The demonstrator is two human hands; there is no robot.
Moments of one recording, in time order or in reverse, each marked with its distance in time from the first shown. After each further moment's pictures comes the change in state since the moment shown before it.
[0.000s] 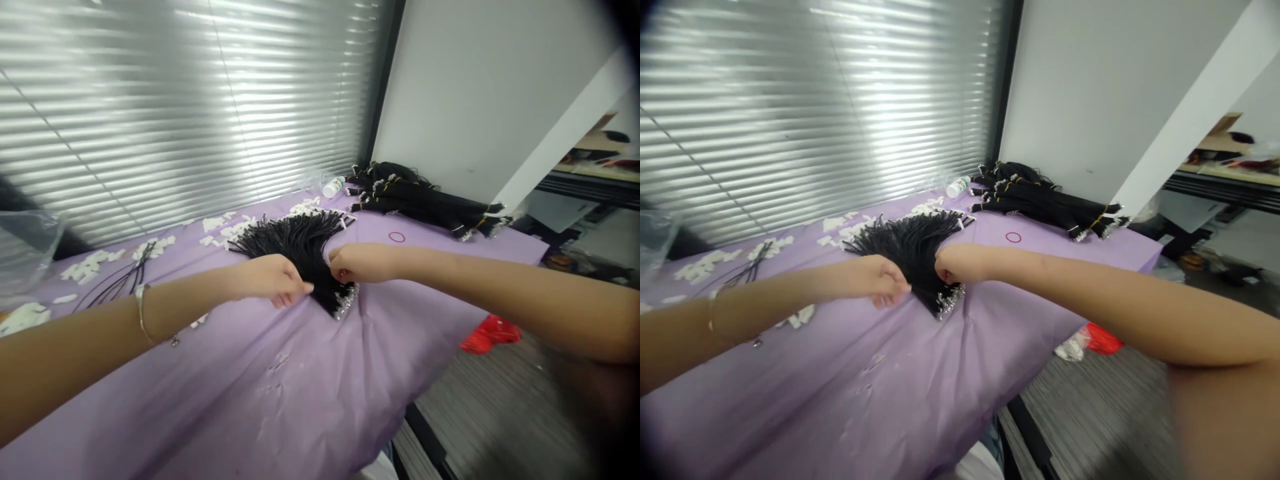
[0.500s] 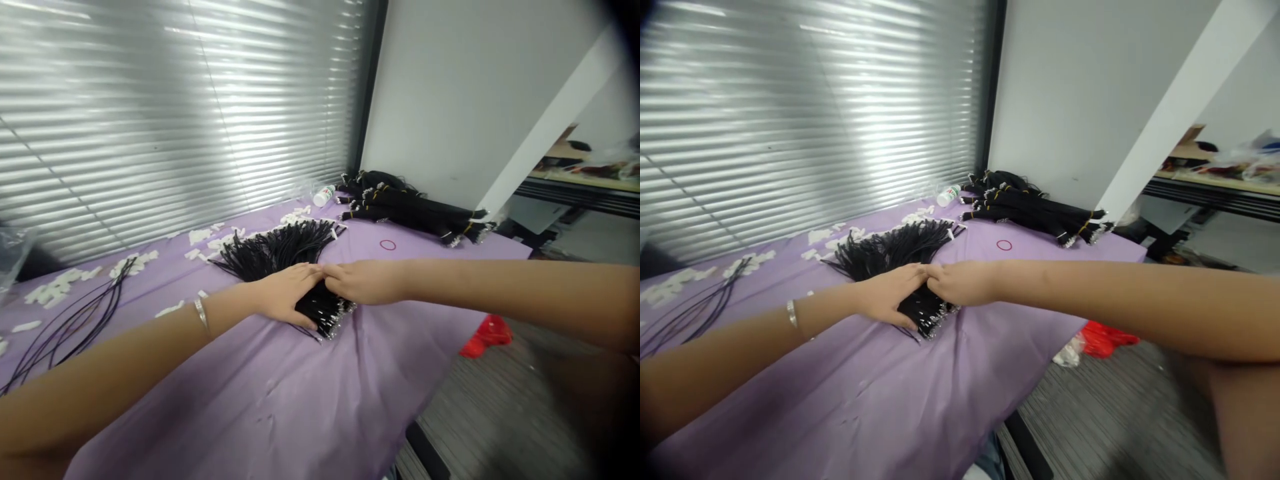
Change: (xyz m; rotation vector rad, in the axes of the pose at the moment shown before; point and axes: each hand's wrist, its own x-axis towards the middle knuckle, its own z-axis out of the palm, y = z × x) left_hand 0.070 -0.029 -0.003 1.067 -0.173 0.751; right_hand -0.014 0.004 0.016 -0.197 -0.008 -0.050
